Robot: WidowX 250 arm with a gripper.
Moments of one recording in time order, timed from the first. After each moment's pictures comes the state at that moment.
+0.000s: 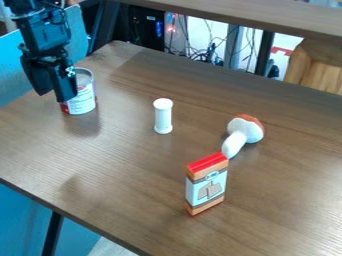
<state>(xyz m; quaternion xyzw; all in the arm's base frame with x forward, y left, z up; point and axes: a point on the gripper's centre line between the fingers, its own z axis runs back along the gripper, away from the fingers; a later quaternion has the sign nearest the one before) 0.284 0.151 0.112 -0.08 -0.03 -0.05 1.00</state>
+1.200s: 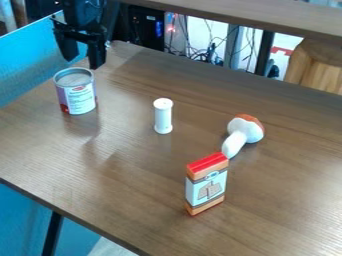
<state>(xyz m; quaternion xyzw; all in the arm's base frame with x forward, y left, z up) 0.382 0.182 0.113 0.03 -0.07 0.03 1.00</state>
